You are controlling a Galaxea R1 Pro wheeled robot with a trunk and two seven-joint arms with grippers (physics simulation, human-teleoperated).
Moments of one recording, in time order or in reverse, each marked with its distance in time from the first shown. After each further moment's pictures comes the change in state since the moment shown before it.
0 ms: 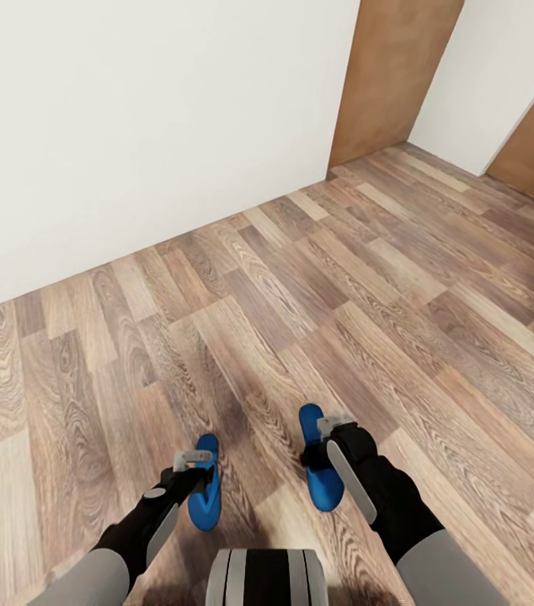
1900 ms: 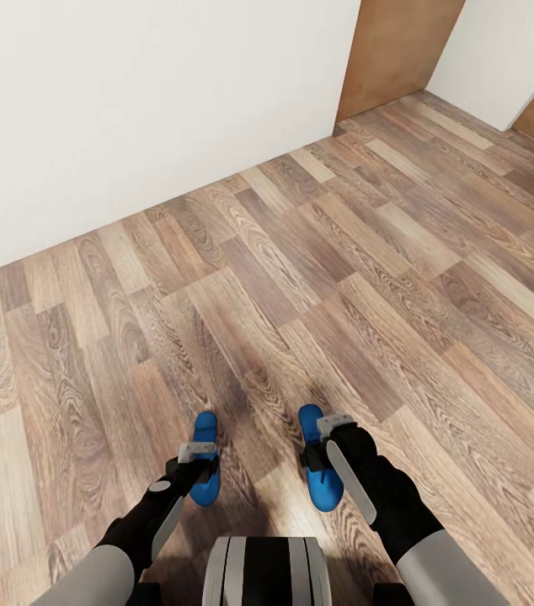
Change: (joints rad) left arm 0.001 -0.016 -0.007 -0.053 -0.006 -0.002 0.010; right arm 0.000 0.001 0.001 0.000 0.001 0.000 0.000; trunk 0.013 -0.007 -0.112
